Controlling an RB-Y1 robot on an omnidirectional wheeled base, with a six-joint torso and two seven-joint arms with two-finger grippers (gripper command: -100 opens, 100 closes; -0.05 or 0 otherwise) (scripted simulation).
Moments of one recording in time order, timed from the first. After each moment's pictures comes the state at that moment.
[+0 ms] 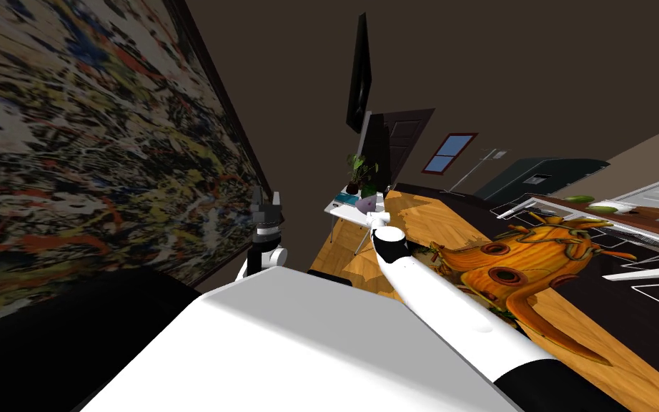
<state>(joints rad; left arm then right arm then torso) 0.49 -0.02 0.02 -2.31 0.08 -0.63 -0.08 -1.15 0.01 -1.41 -0.57 -1.77 -0.52 -0.08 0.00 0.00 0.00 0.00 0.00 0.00</state>
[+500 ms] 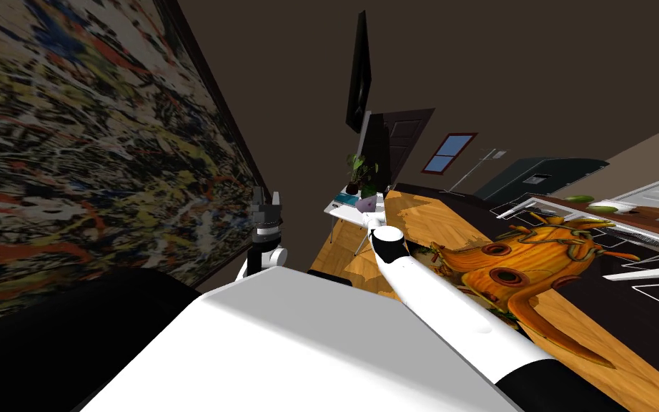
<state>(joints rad) 0.49 -0.02 0.02 -2.31 0.08 -0.63 -0.08 -1.16 0.03 -1.42 -0.50 -1.77 -0.53 -0.12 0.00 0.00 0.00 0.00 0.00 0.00</state>
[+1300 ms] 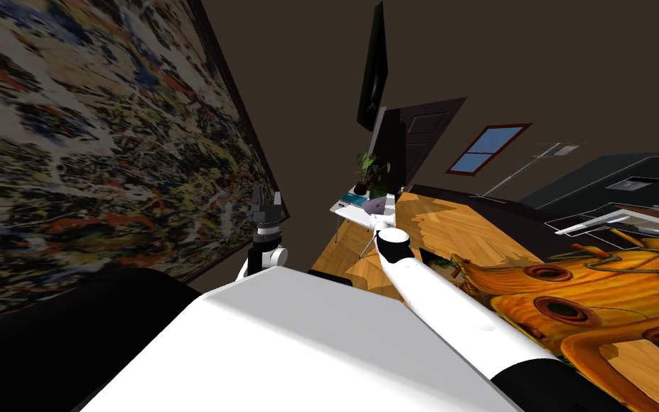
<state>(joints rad) 0.48 -0.01 0.02 -2.31 0.07 -0.63 -0.08 -1.12 -0.02 -1.46 -0.57 -1.81 -0.53 -0.09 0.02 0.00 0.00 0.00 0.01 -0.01</state>
